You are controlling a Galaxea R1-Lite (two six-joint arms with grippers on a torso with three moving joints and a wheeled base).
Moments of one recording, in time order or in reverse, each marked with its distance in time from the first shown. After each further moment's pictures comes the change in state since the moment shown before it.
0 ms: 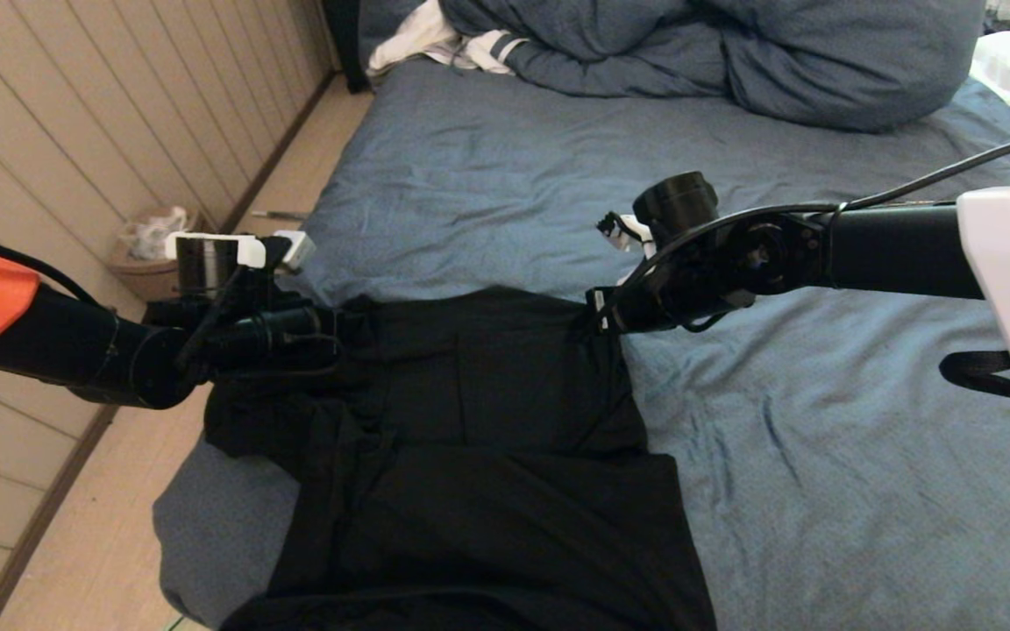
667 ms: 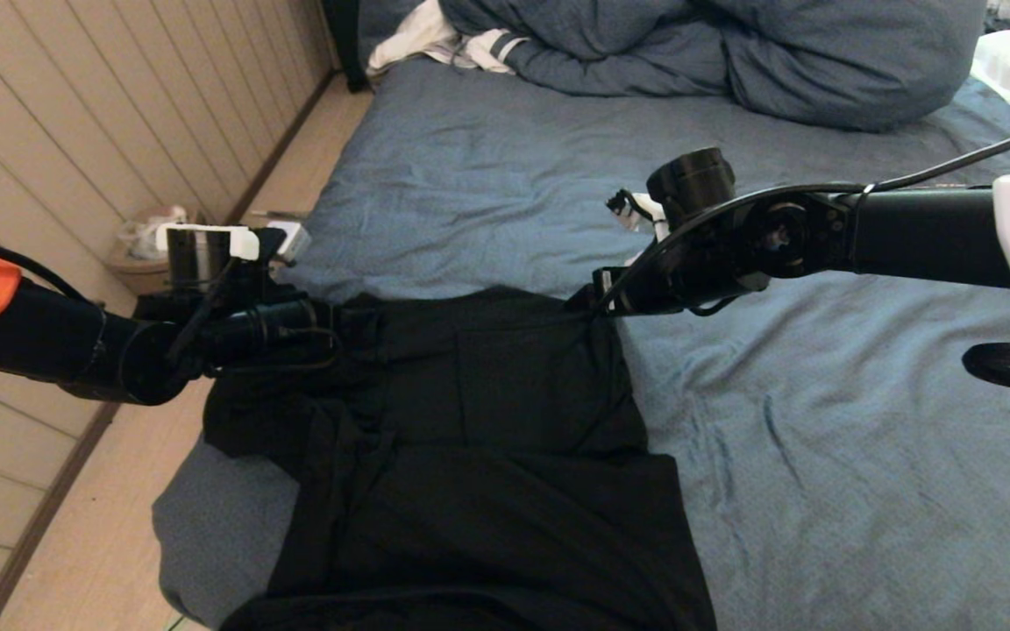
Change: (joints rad) left arm 0.005 -0.024 -0.001 0.002 0.024 0.007; right arm -0.012 -0.027 -0.033 0.001 0.008 0.000
